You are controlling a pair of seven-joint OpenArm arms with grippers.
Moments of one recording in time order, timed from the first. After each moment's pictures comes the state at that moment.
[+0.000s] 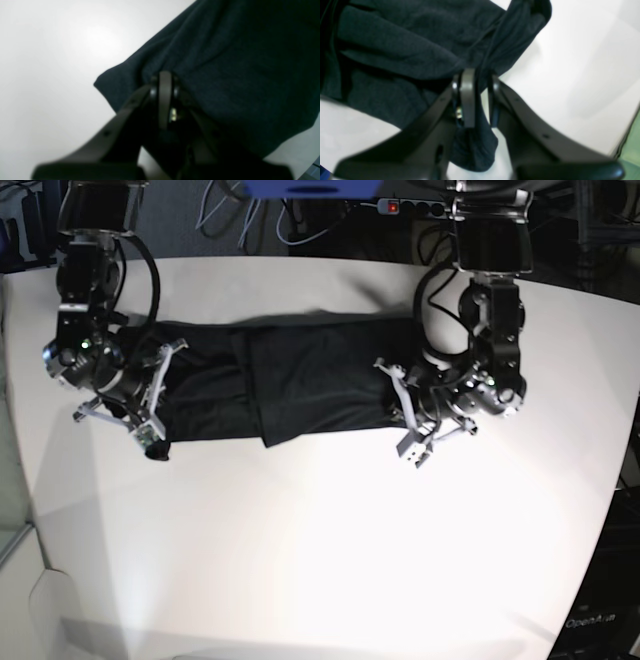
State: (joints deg) left arm -6.5 -3.4 -4.3 81.3 -8.1 -40.5 53.0; right arm -3.4 10.2 11.4 100.5 1.5 40.1 -58.6
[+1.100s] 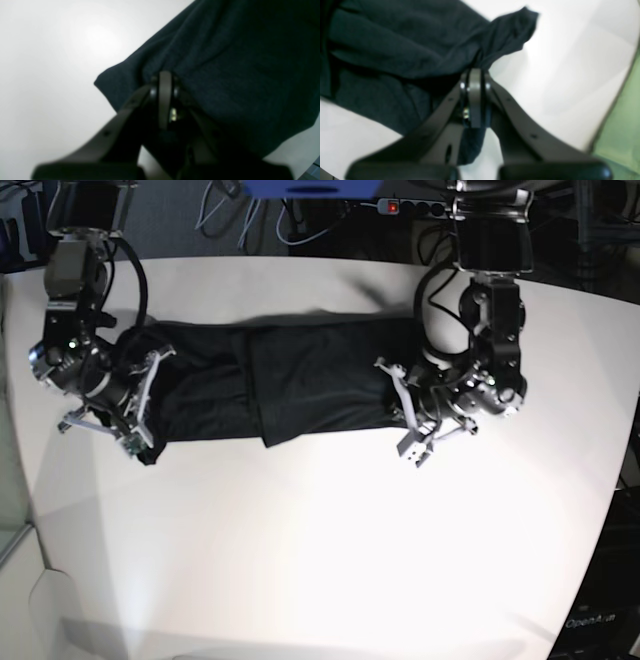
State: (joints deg) left arm -6.4 -3.5 -4.3 81.4 -8.1 -40.5 53.0; right arm -3.5 12.4 12.2 105.2 1.6 40.1 -58.8
